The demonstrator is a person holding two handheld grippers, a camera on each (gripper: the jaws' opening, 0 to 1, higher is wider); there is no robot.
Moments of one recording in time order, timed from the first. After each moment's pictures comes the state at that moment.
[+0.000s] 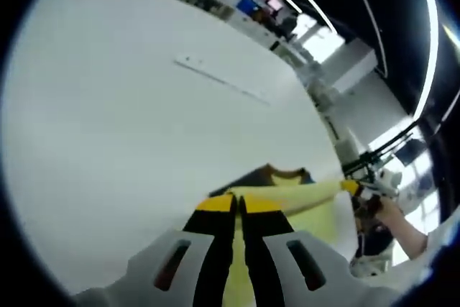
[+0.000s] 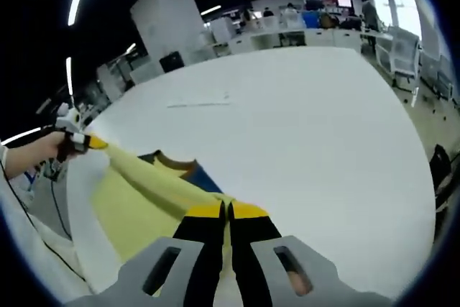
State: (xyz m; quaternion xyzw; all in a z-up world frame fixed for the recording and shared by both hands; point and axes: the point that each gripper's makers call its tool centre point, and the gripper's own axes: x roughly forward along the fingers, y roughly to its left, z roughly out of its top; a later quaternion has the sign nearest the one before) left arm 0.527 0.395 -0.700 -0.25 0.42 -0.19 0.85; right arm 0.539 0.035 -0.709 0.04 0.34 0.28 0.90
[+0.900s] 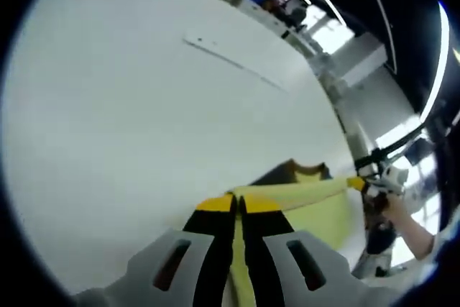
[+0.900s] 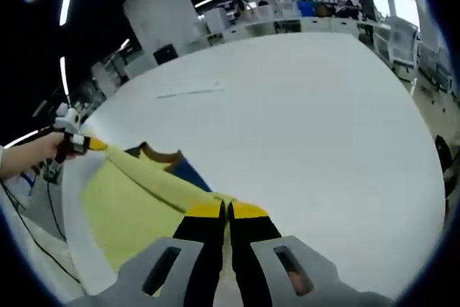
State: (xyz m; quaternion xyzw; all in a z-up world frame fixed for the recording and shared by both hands) left arm 0.536 0.394 -0.740 -0.24 0.46 -0.18 0.84; right arm 0.549 0.036 -0.740 0.05 0.37 0.27 0.89
